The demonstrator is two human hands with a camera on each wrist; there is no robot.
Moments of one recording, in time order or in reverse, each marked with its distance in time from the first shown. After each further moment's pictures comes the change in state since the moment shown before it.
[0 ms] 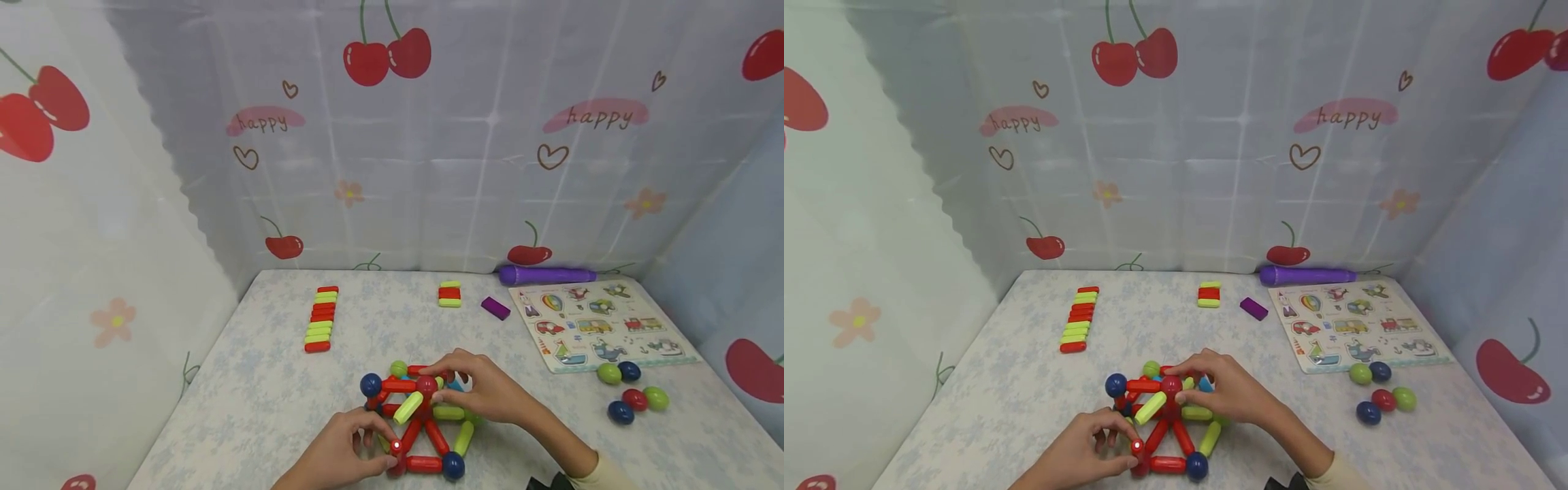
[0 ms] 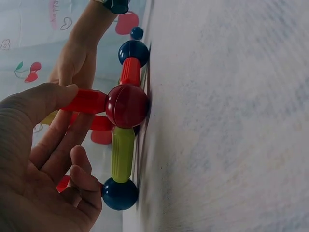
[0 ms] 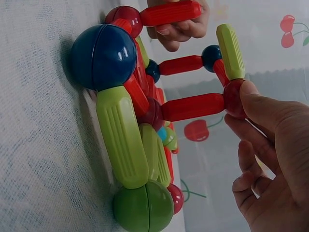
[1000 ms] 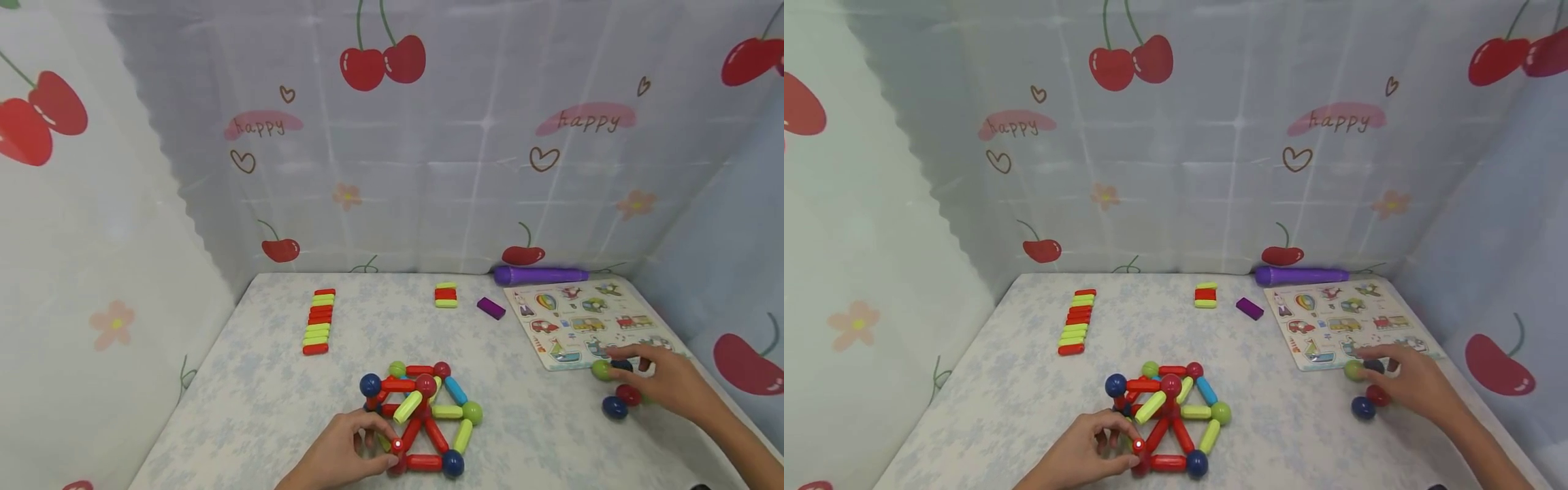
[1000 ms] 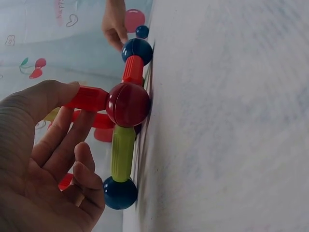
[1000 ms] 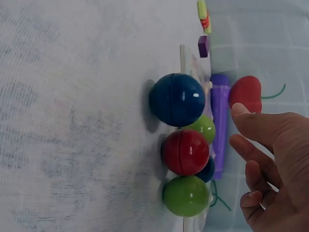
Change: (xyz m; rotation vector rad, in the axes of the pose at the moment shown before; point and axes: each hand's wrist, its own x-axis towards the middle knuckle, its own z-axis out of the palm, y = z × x) left_hand 0.002 -0.001 0.001 -0.005 0.001 -0.046; right_hand -0.169 0.105 -0.162 -0.561 0.324 0.507
